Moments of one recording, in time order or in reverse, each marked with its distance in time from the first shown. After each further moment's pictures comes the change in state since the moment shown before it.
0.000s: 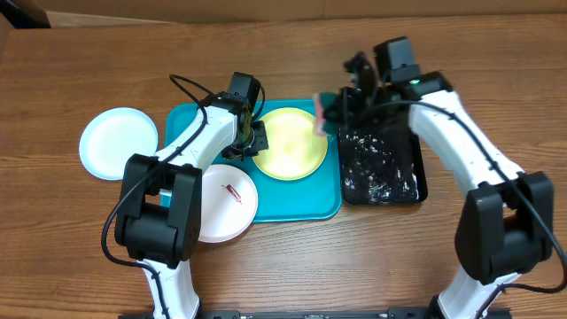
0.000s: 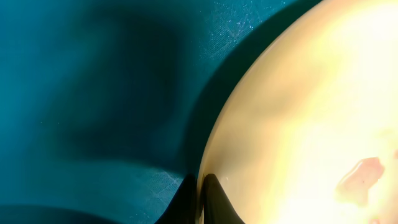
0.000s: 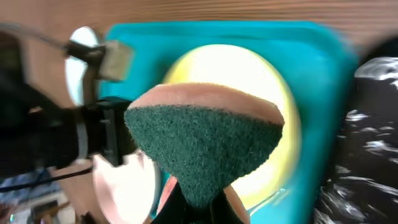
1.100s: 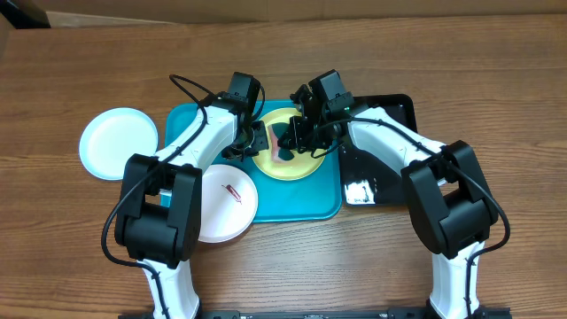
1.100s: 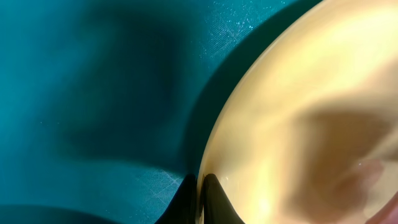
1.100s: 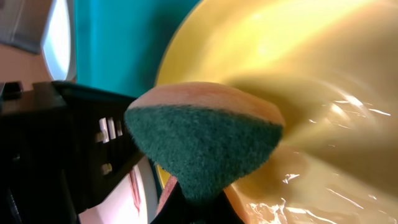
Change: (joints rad) left arm 0.000 0.000 0.000 -0.001 0.000 0.000; right arm 0.188 0.225 -0.034 0.237 0.011 0.146
